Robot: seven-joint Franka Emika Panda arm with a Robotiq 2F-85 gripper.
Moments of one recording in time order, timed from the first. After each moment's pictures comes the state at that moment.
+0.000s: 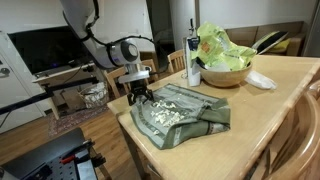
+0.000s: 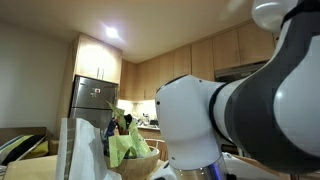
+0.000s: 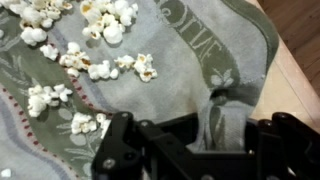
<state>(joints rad) 0.22 0.58 0.14 -2.09 -0.40 2.39 -0.27</state>
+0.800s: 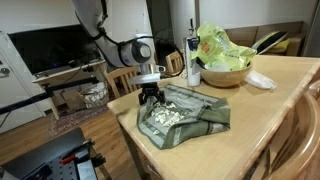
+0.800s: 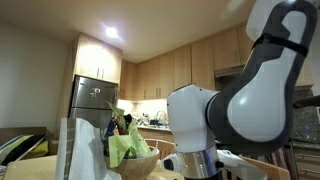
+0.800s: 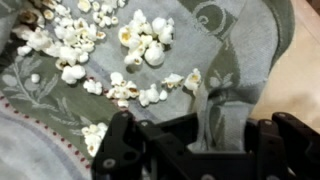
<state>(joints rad) 0.11 0.60 0.12 -2.06 -0.31 2.45 -0.27</state>
